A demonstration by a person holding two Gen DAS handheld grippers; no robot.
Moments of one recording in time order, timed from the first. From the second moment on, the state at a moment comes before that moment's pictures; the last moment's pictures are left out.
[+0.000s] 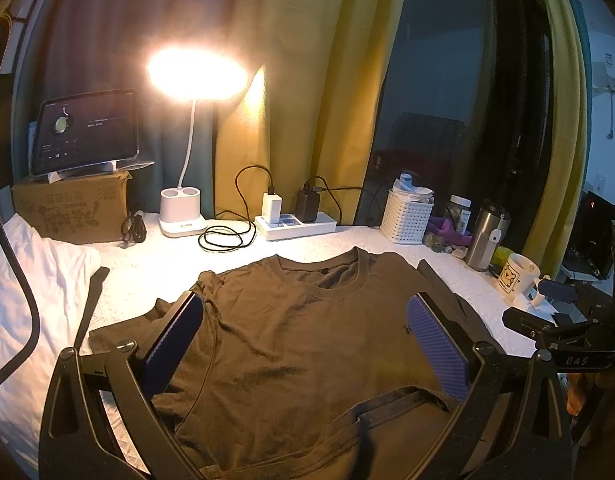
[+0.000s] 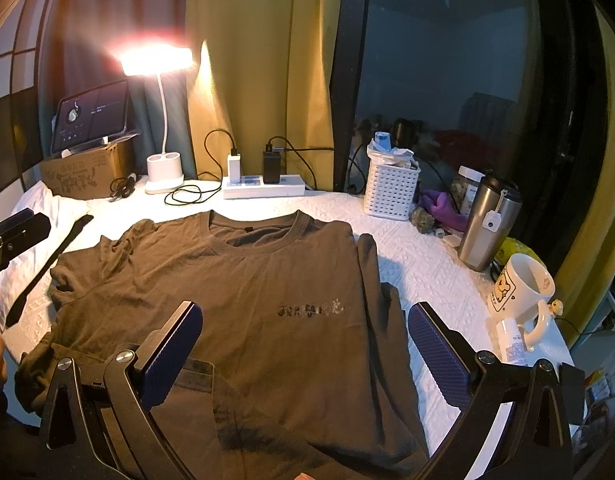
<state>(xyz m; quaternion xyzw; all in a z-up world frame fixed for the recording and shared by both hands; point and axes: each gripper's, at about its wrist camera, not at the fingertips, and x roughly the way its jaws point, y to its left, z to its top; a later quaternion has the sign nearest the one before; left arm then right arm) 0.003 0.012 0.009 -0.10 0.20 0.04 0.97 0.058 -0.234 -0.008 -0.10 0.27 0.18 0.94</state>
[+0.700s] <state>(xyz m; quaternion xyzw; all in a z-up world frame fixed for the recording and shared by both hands) 0.073 0.001 -0.002 -0.10 0.27 0.05 0.96 0.122 -0.263 -0.028 -0.08 0.29 0.17 0.94</state>
